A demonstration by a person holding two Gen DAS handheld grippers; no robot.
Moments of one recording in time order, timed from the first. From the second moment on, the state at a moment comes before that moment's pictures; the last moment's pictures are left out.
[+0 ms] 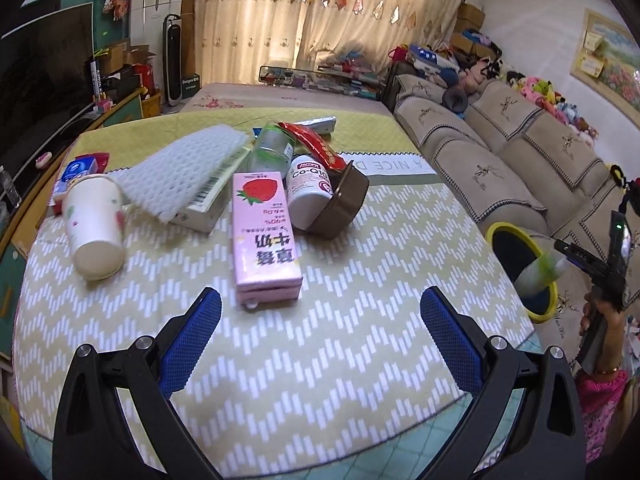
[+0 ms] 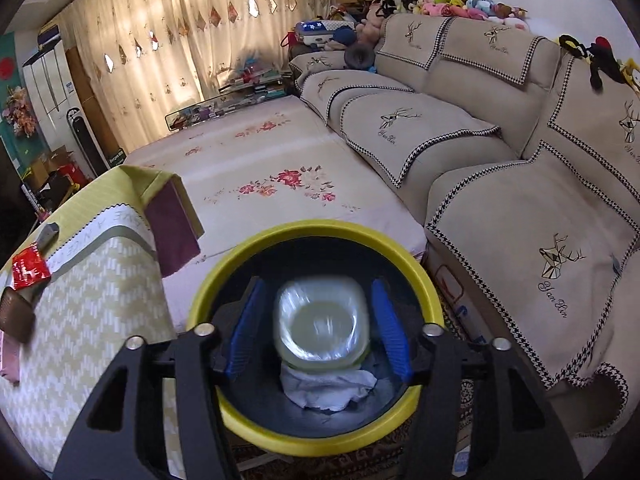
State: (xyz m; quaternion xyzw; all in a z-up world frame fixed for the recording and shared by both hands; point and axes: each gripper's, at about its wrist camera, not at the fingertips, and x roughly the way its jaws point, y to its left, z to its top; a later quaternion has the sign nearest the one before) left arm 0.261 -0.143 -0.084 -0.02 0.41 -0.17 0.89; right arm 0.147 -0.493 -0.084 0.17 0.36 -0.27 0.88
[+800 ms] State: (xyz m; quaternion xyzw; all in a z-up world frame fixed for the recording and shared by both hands) left arm 0.341 -0.143 -0.150 0.01 0.46 -0.09 0.89; right arm 0.140 -0.501 -0.105 0.21 0.35 -0.22 0.89
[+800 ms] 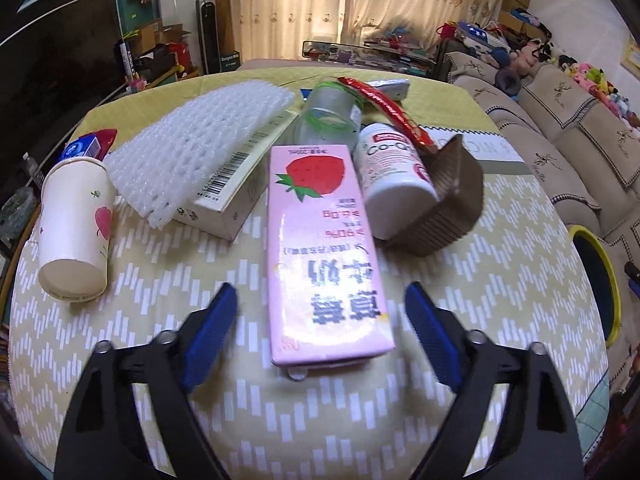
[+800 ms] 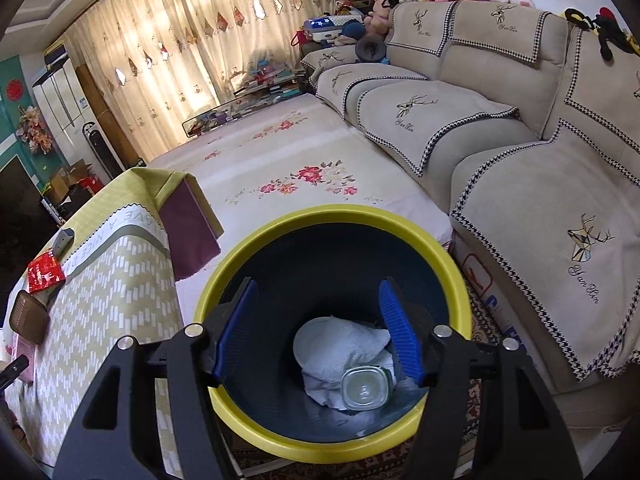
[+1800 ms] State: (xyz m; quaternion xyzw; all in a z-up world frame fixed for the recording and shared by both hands) left arm 0.224 -0.149 -0.032 0.10 0.35 -0.15 0.92; right arm 0.075 -0.493 -0.087 0.24 0.30 -0.22 0.90
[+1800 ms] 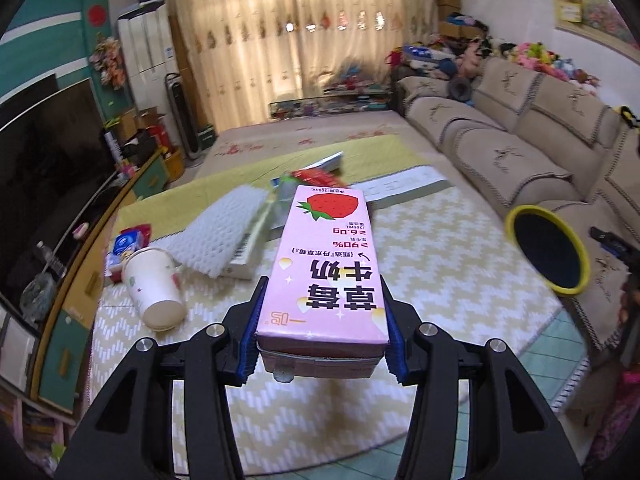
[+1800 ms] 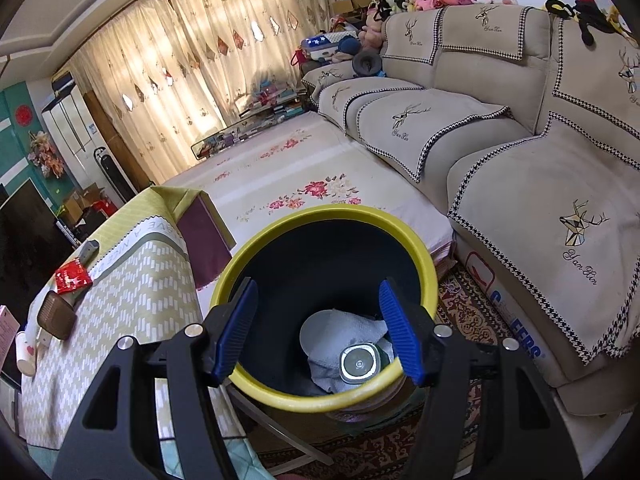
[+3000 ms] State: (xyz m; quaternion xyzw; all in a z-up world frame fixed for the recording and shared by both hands) left arm 0.271 -0.564 -0.117 0.15 0.43 -0.42 0.79; right arm -0.028 -0.566 -0.107 0.29 0.28 -0.28 0.87
